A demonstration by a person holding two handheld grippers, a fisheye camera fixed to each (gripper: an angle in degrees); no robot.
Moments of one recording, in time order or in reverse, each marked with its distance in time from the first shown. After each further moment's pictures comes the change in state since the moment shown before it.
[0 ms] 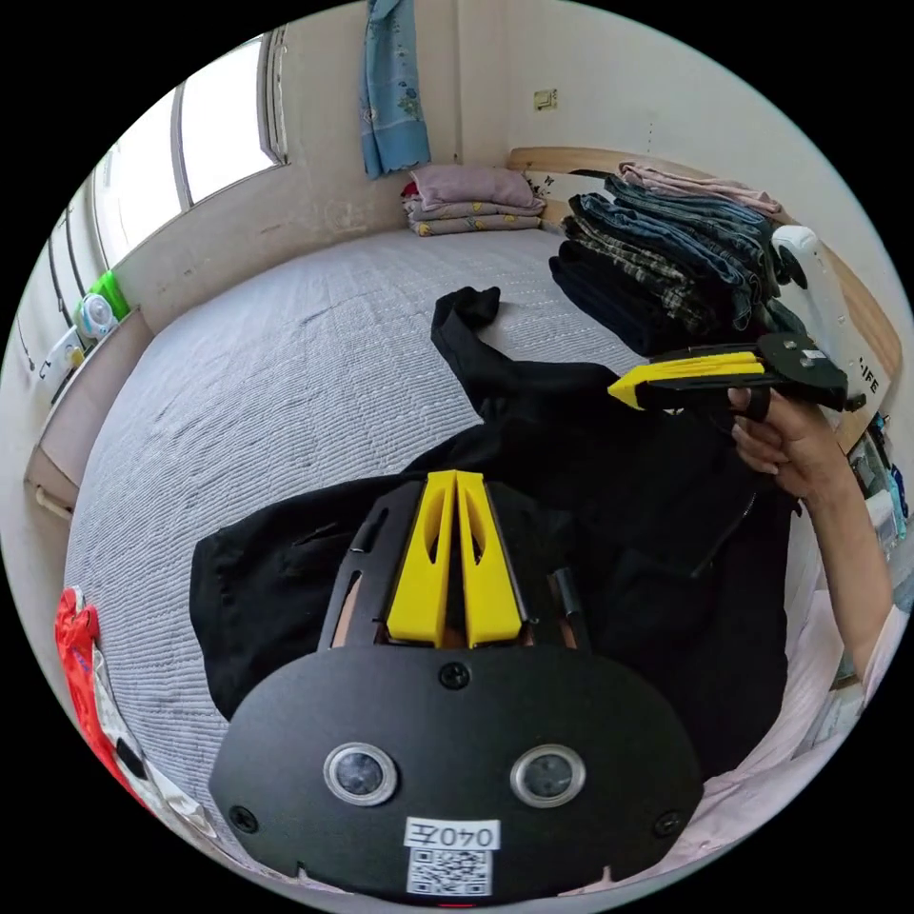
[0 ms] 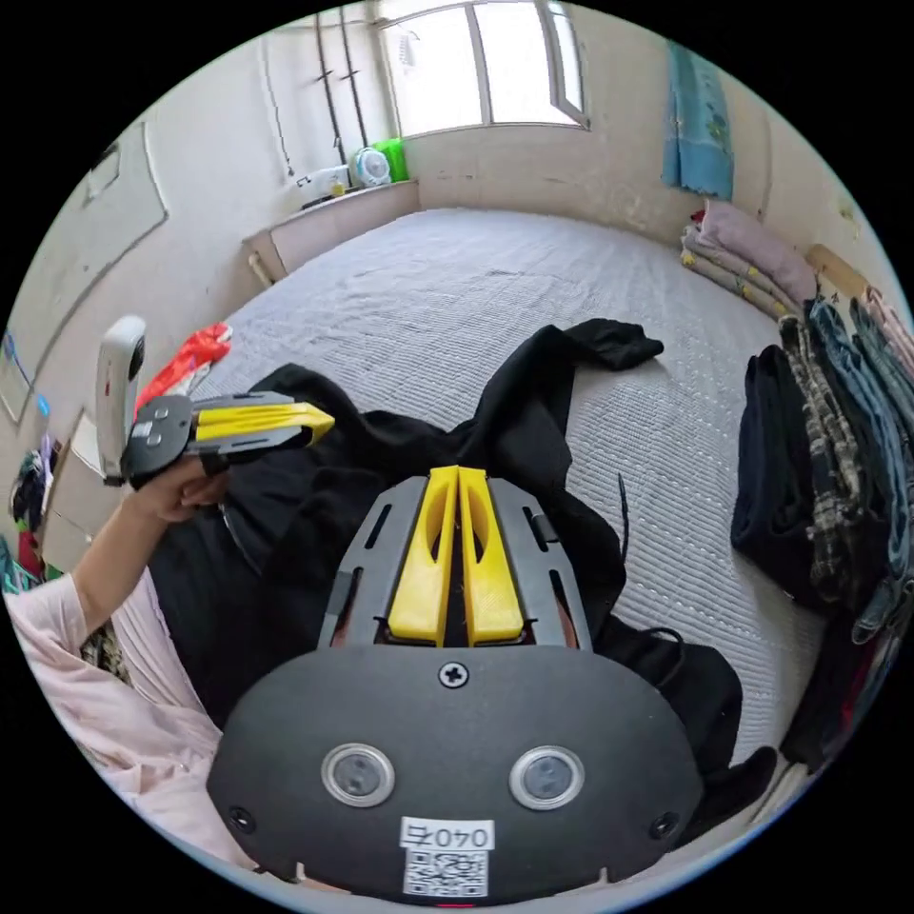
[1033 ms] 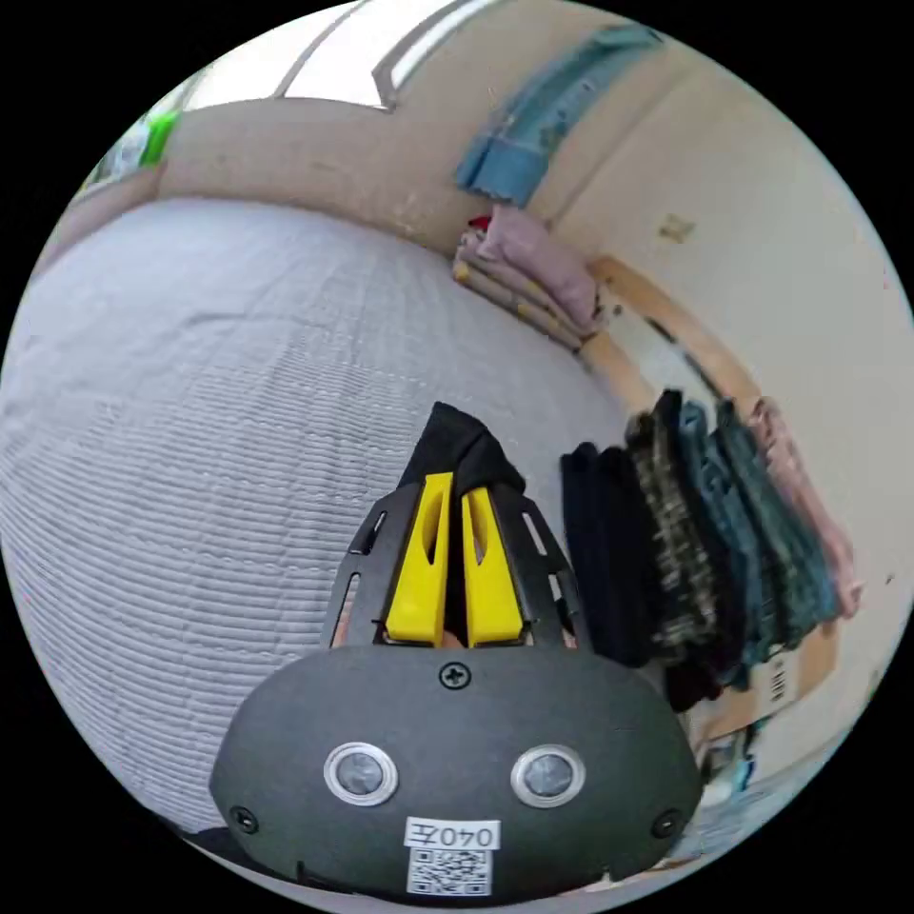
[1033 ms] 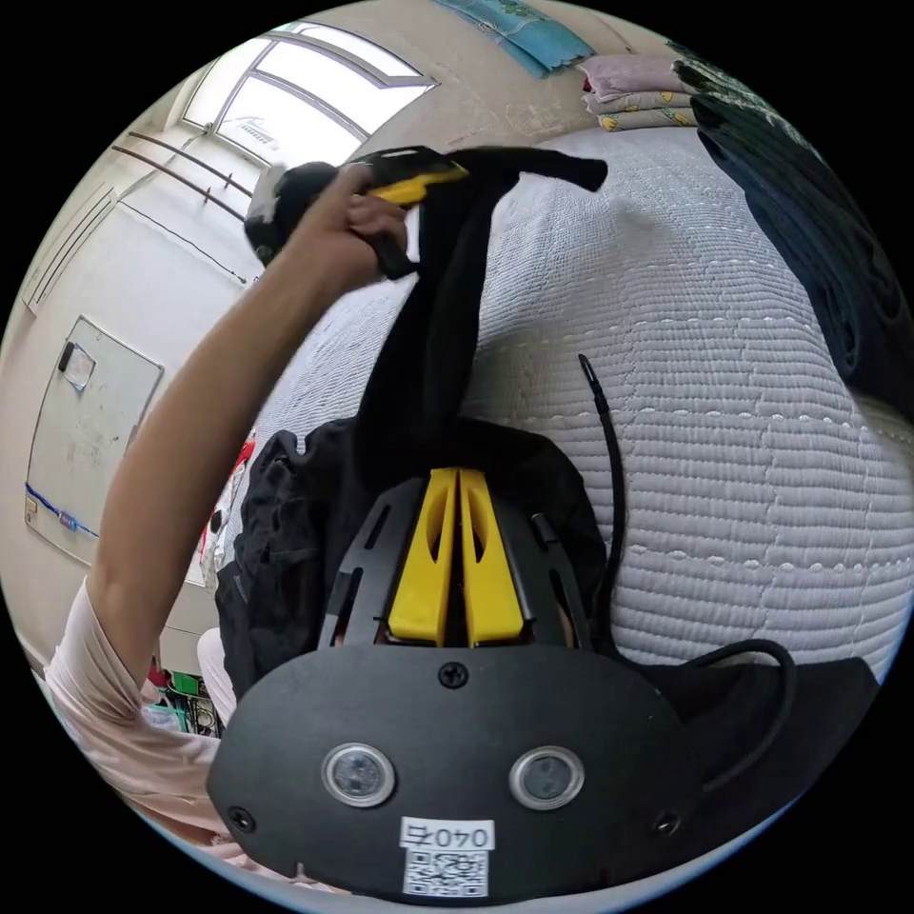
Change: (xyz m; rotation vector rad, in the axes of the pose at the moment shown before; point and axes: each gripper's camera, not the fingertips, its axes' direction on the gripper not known) left arm -0.131 -0.304 0.126 0.195 0.413 -0.619; right arm 0.210 0.031 0.022 0.016 -0.336 0.370
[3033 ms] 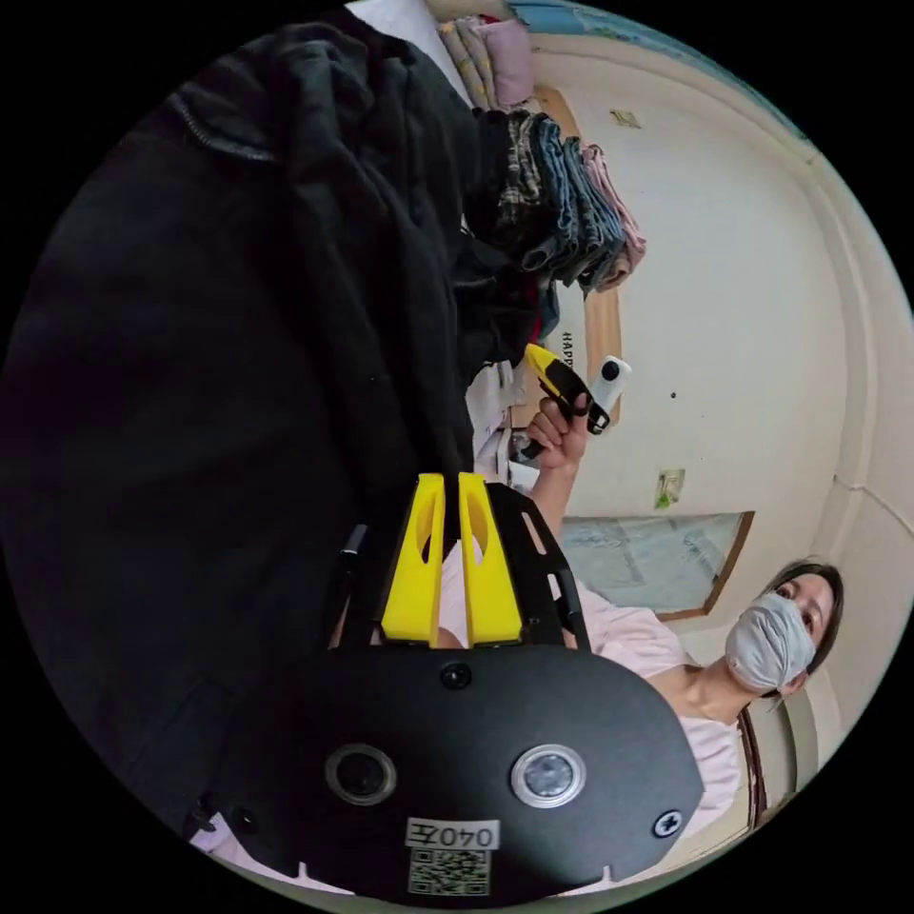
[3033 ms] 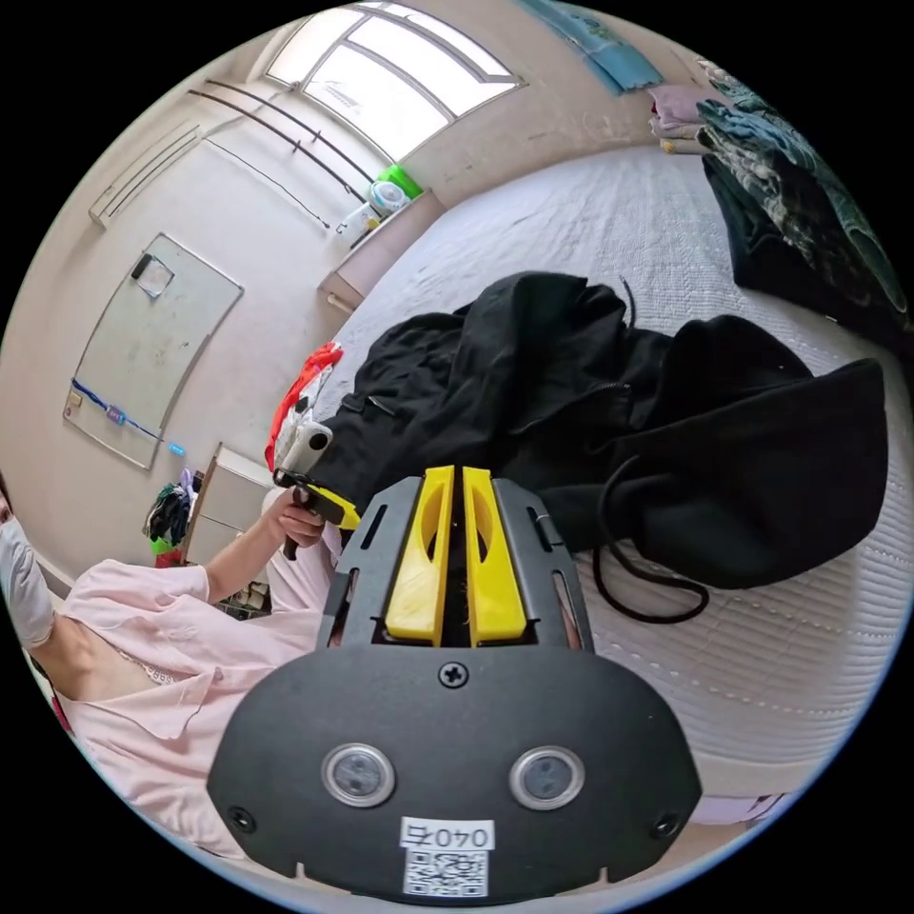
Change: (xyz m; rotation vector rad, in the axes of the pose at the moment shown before) left arm -0.097 0.542 -0.360 -0.725 0.599 -0.201; right arm -0.130 0.205 -0.173 -0.077 -0.091 -0.154
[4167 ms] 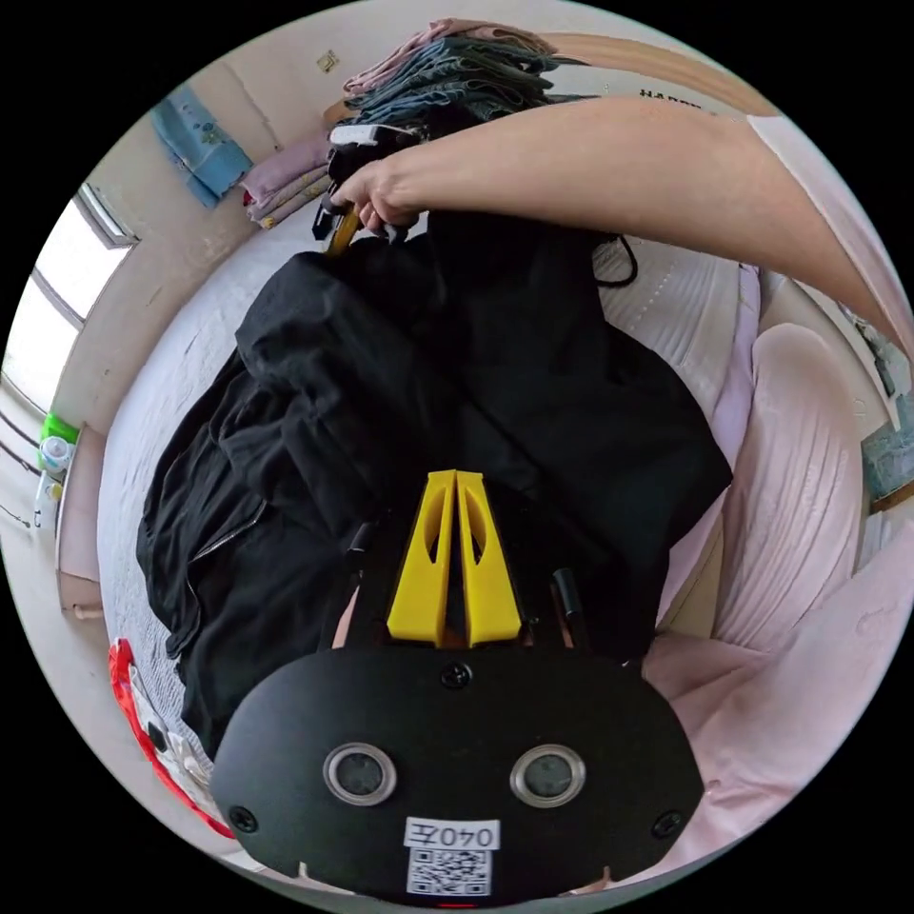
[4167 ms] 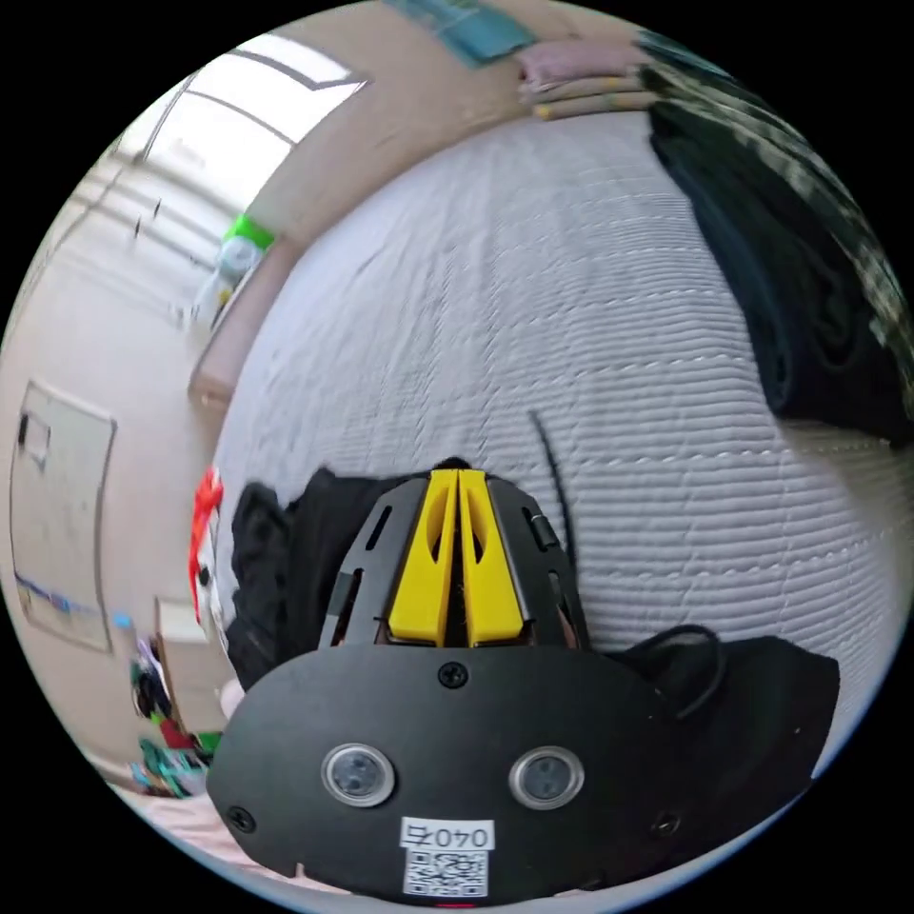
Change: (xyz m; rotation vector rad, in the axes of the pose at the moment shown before) left arm 0.119 0.094 0.298 -0.041 -1.315 0.745; right arm 0.116 -0.267 0.187 0.068 0.205 0.347
